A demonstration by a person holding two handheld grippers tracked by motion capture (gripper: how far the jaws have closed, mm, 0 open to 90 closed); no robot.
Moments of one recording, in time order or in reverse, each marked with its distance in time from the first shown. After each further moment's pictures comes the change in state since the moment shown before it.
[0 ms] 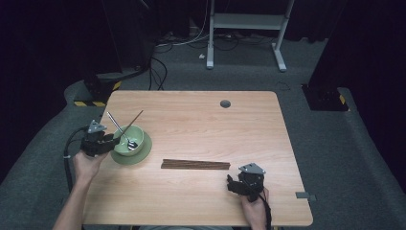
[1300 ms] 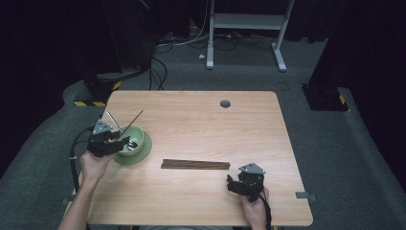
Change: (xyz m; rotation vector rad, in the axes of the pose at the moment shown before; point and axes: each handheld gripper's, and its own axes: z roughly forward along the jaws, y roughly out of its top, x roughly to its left) left arm -0.030 0.013 -0.008 -0.081 -0.049 0.009; right arm 0.000 0.000 0.000 0.000 0.000 0.000
